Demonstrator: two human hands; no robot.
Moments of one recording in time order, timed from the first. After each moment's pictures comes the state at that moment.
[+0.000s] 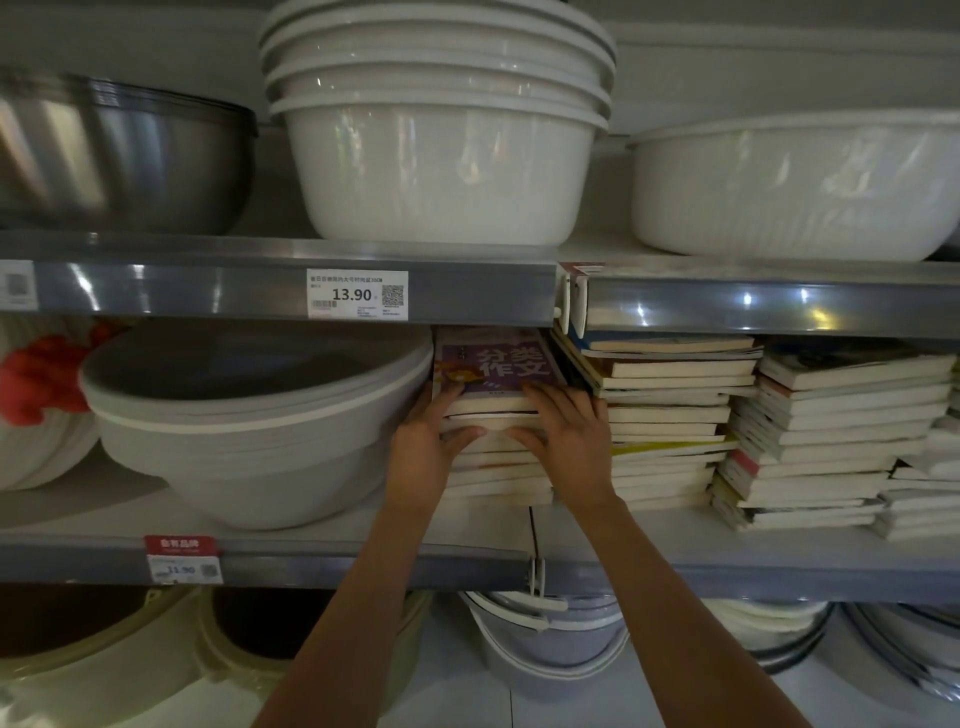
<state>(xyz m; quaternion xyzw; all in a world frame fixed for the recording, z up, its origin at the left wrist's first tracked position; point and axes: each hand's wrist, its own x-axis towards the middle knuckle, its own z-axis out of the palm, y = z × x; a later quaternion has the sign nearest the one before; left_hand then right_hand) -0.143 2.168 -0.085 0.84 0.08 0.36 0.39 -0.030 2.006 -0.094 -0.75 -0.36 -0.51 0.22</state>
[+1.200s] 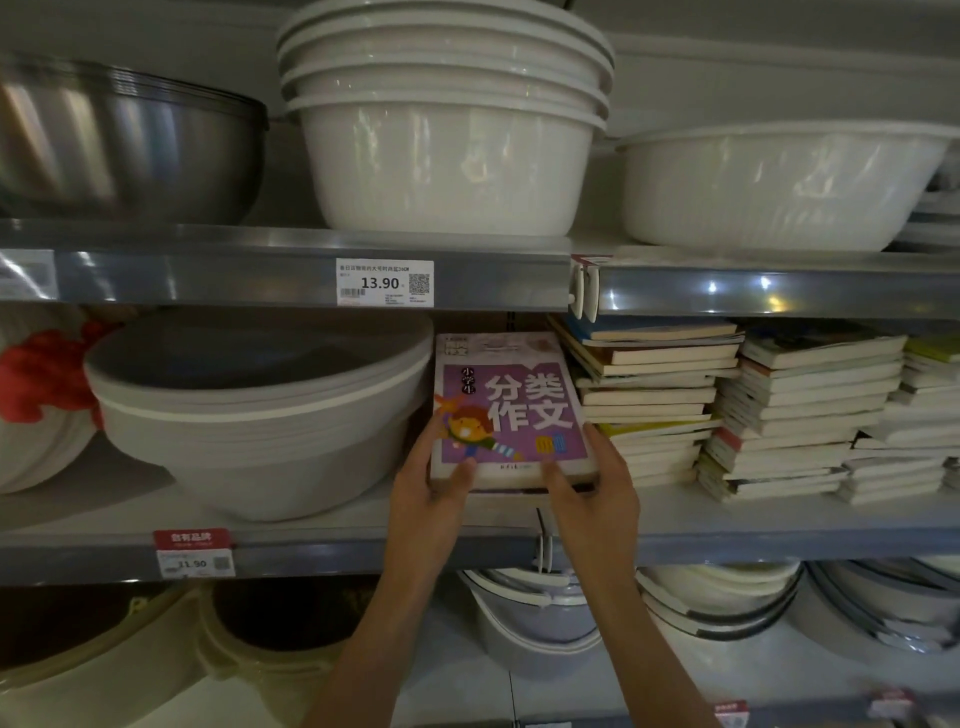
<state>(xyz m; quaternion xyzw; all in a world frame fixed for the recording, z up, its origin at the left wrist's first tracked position) -0.236 2.125 -0.086 0.69 0.09 0.32 0.64 -0.172 1.983 -0.090 -0.76 -0.11 -0.18 0.61</state>
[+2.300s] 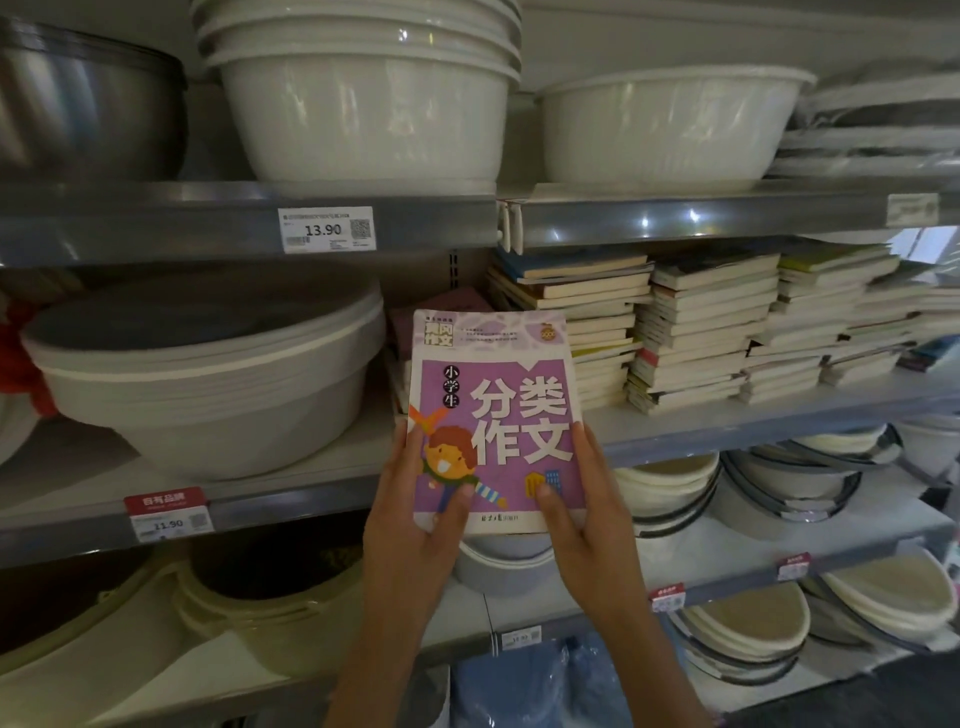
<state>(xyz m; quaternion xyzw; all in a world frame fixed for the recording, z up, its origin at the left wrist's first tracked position) -0.325 2.080 -0.128 0.77 0.05 0.32 0.56 -0.280 1.914 -0.123 -0.74 -0.22 -0.16 0.62</state>
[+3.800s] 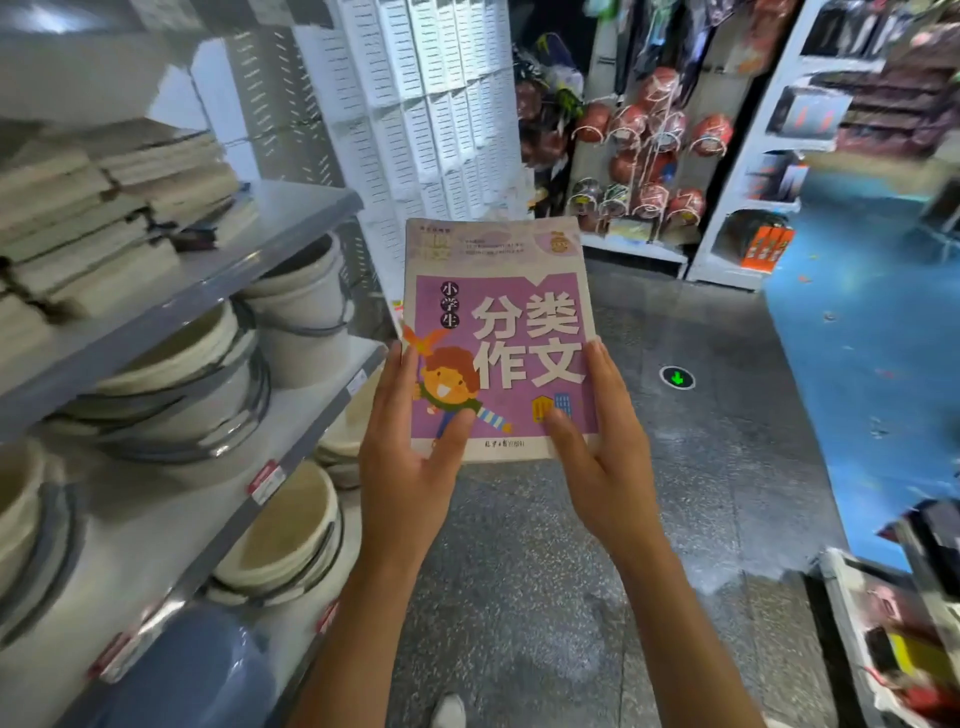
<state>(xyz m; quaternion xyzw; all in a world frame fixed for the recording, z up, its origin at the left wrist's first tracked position) -0.287 1.394 -0.153 0.68 -0.36 0.05 0.63 -0.408 1.265 -0.146 -0.77 0.18 -0.42 0.46</state>
